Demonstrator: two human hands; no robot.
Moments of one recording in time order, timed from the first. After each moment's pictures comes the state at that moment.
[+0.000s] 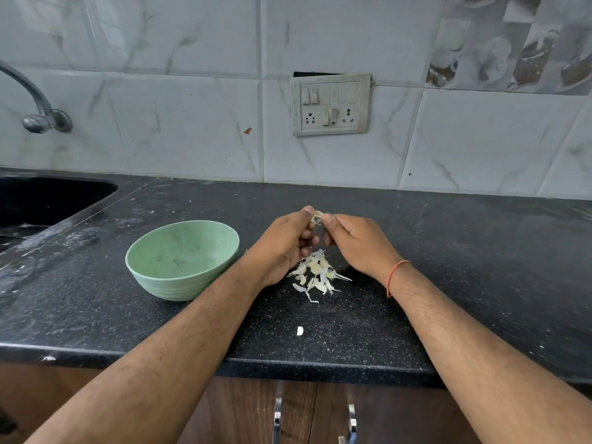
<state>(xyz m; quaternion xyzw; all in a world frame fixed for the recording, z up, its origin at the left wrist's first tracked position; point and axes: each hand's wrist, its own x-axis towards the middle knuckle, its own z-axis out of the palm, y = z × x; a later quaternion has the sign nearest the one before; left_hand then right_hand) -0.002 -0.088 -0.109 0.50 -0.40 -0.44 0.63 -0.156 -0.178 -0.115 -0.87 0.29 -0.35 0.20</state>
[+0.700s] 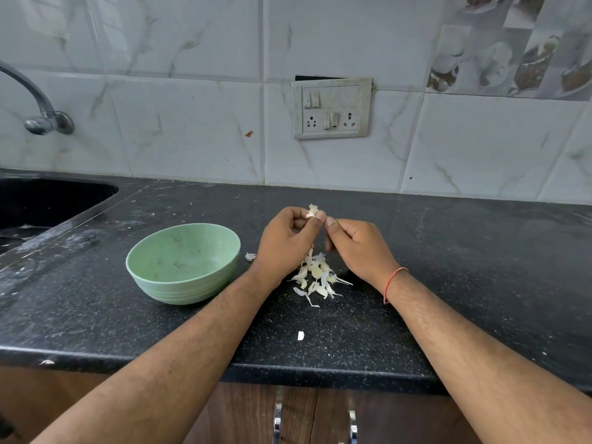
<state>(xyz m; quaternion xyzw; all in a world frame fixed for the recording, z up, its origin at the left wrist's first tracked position) 0.001 -0.091 -0.121 0.58 -0.47 -0.21 0.63 -0.154 -0.167 -0.115 -0.84 0.26 -0.40 0.25</state>
